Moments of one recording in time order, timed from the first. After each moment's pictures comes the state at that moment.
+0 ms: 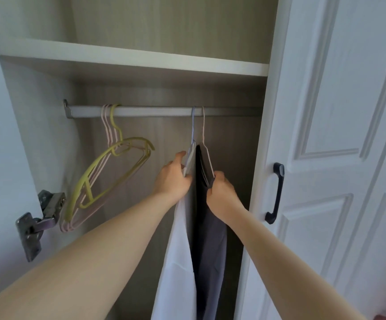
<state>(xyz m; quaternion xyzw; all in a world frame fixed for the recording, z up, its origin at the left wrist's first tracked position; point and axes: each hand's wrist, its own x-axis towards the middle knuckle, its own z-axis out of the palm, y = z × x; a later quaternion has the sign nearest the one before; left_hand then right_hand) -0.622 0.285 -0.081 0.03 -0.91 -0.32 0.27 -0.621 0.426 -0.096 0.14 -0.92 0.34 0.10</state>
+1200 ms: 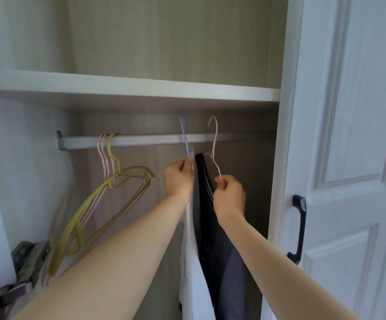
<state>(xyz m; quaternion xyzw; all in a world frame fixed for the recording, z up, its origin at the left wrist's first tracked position) -0.664 0.298 -0.025 0.05 -0.68 -0.62 0.38 -0.666 0.397 -0.059 0.04 -0.78 0.58 0.23</state>
